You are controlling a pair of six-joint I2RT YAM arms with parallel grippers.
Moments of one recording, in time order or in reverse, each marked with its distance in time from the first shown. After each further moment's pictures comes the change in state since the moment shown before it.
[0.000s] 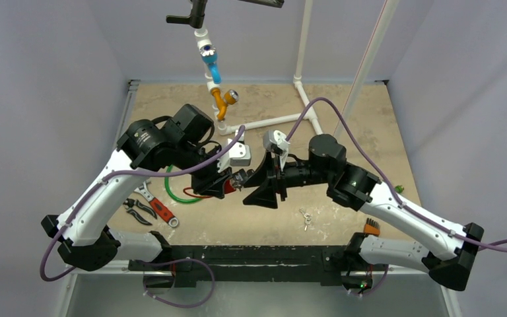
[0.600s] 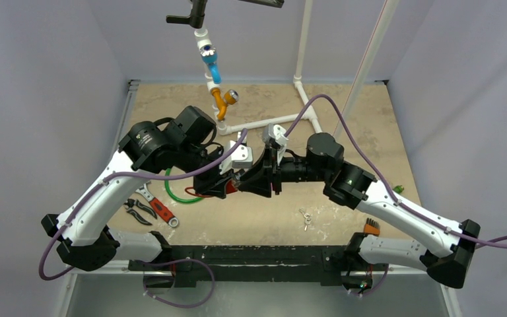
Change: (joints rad) left arm -0.029 -0.006 -0.014 0.021 -0.039 0.013; right arm -0.001 0.011 0.005 0.060 0.106 -0.021
